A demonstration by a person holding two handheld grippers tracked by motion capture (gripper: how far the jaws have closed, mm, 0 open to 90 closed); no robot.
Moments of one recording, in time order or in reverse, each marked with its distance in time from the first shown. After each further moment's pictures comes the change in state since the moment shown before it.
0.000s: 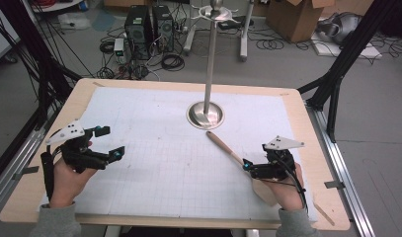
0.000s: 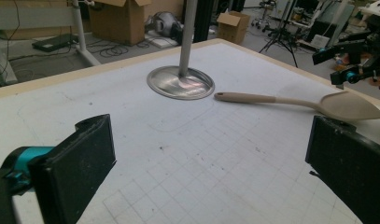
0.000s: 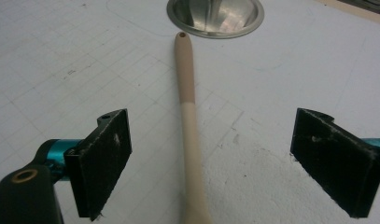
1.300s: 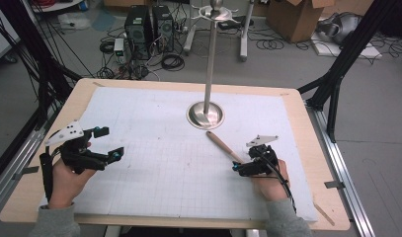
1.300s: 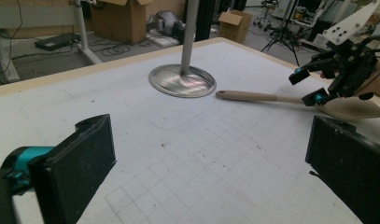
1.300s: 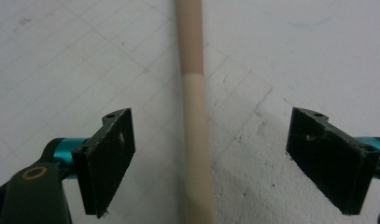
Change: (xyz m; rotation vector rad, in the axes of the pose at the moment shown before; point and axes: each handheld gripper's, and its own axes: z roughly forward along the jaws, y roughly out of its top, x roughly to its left) left arm 0.000 -0.002 -0.003 0.002 0.006 -0.001; right arm 0.000 -0.004 0.056 0.206 0.017 -0.025
